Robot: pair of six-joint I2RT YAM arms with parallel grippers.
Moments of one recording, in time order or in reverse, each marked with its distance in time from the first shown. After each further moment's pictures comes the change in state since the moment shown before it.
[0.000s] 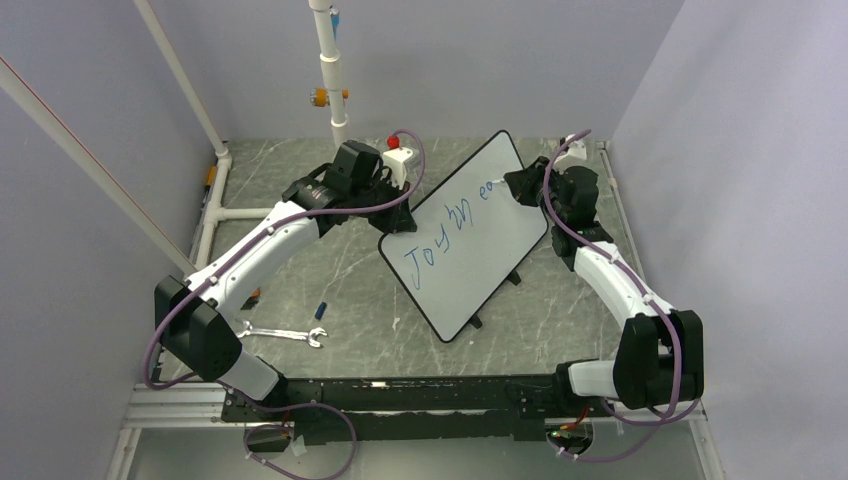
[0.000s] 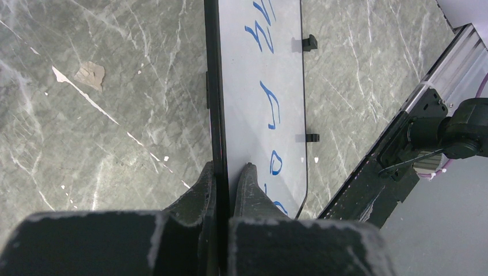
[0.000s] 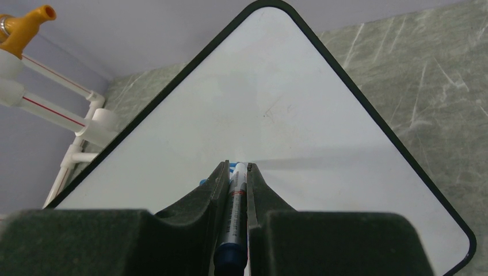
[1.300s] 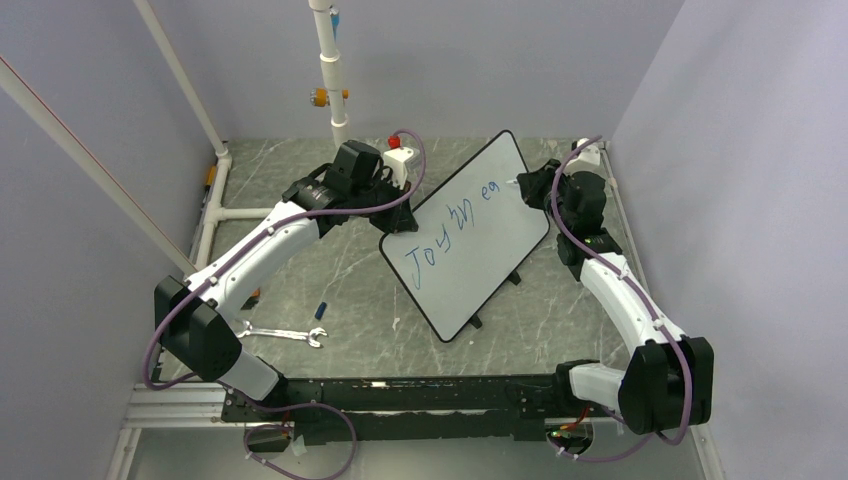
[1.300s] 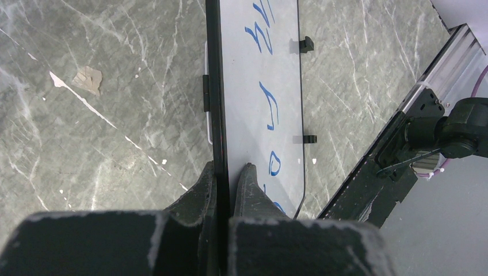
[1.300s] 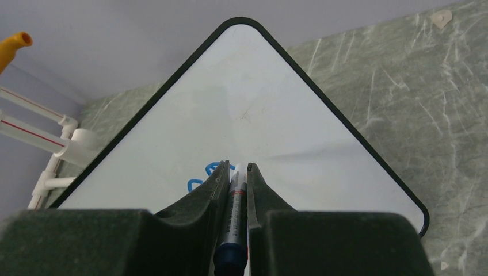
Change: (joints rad) left arm 0.000 -0.001 -0.002 0.011 0.007 0.001; right arm 0.002 -0.117 -0.019 -0.089 0.143 -0.021
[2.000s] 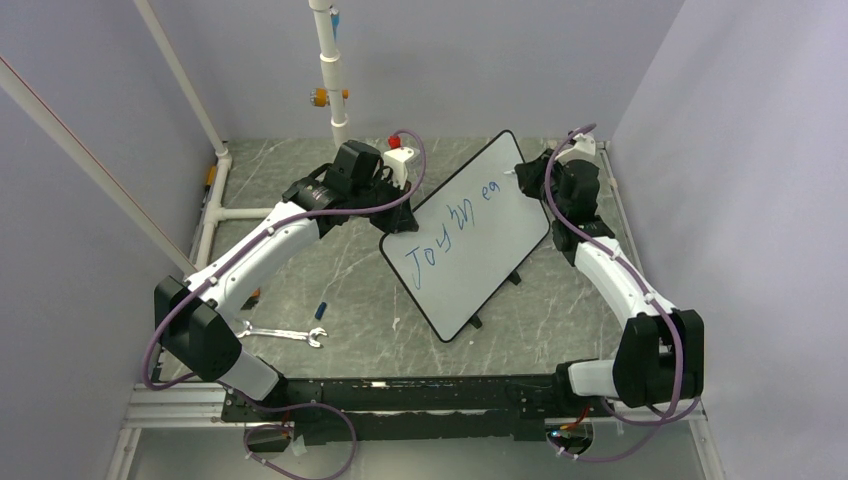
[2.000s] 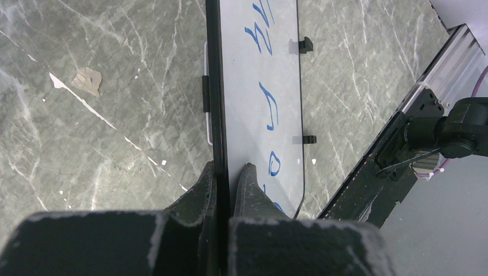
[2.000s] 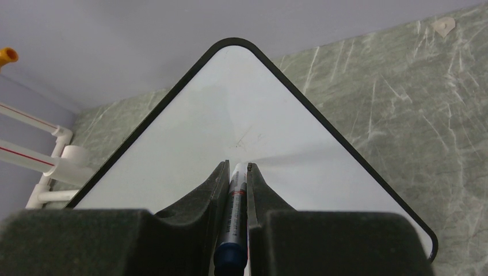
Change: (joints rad) left arm 0.000 -0.001 0.000 0.003 0.000 0.000; right arm -0.004 0.117 0.069 0.050 0.013 0.007
